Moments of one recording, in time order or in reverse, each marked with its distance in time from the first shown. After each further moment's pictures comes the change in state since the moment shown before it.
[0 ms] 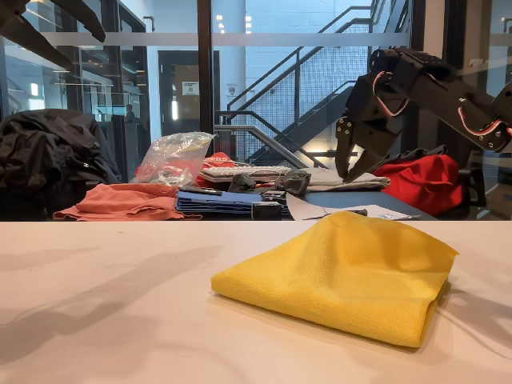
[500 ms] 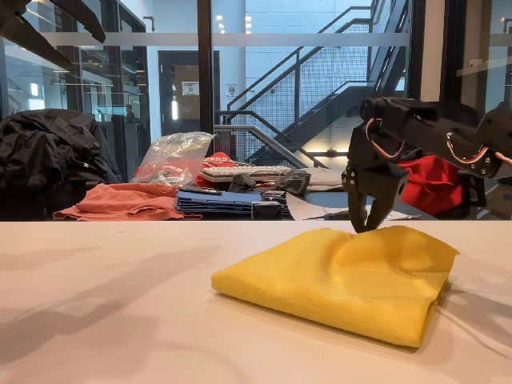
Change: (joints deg) arm 0 1.9 -11.2 -0.1 6.4 2.6; arm 1 -0.1 -0.1 0.0 0.0 0.0
